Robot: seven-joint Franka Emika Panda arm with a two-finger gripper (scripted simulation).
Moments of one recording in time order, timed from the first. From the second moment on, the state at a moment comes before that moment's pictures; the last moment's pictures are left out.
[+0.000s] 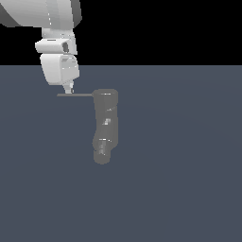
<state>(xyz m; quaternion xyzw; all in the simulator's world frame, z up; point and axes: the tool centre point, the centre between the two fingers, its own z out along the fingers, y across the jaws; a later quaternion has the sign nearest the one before) 0.026 0.180 0.203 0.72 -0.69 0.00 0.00</state>
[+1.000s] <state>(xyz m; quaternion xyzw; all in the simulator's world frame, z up) -0.002 0.179 0.201 0.72 -0.69 0.00 0.00</state>
